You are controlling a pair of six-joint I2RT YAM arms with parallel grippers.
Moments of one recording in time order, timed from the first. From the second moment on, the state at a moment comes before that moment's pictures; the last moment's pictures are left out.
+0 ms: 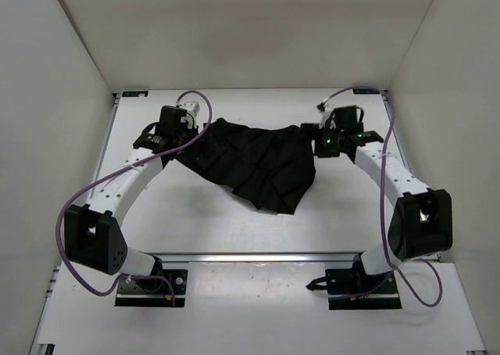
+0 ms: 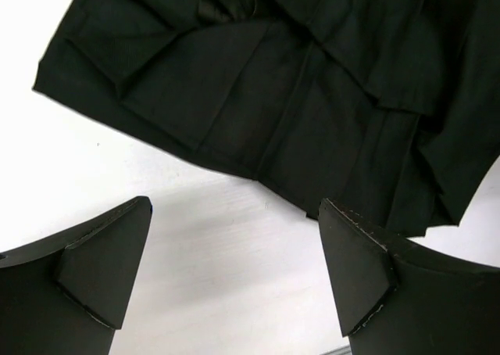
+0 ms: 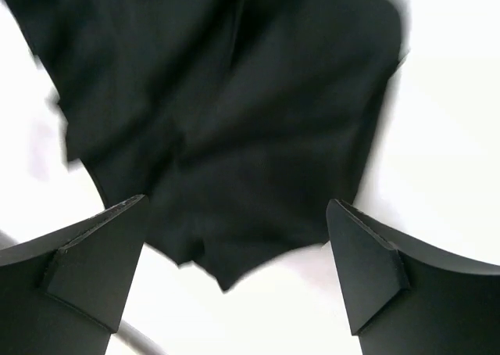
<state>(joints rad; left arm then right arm) -0.31 1.42 1.19 -0.56 0.07 -0.26 0.18 1.50 1.19 -0.43 -0.39 0.19</state>
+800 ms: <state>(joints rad) -0.24 1.36 1.17 -0.60 0.09 -0.25 0.42 1.78 1.07 -0.45 -0.35 0.15</state>
